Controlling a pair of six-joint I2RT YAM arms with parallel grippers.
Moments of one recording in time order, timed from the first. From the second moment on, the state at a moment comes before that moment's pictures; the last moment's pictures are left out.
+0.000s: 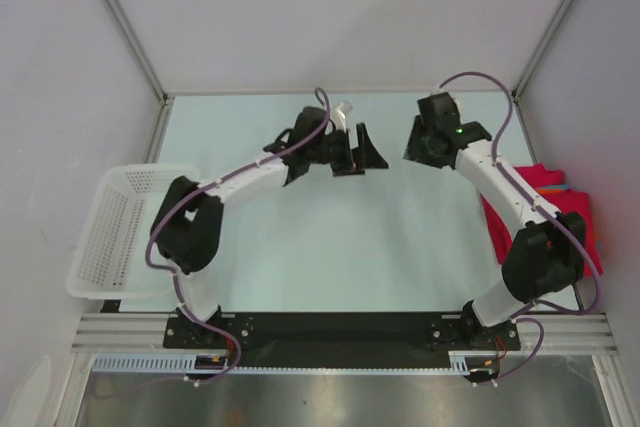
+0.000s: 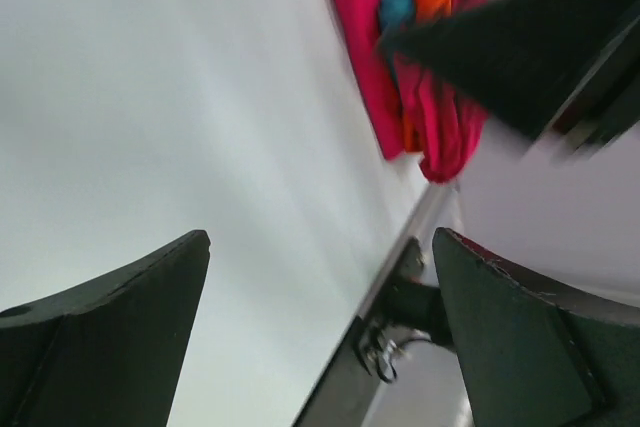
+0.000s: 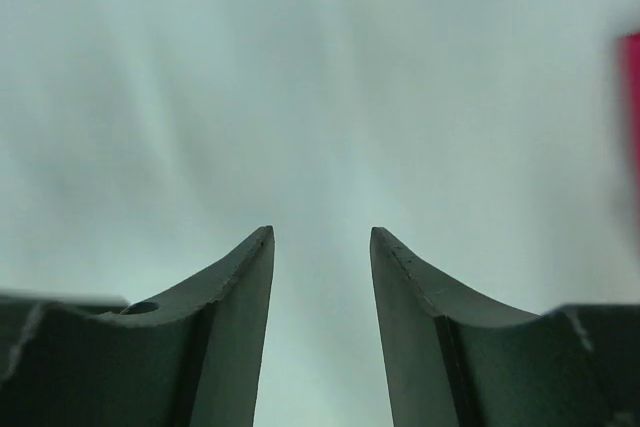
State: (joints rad) left arm -0.64 1.89 1.26 0.14 0.63 -0.87; right arm 0.25 1.57 1.41 -0.73 0.26 0.53
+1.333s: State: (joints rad) left arm -0.13 1.14 1.04 -0.68 -0.01 -0.47; right arm 0.74 1.60 1.37 -0.53 -0.06 0.57
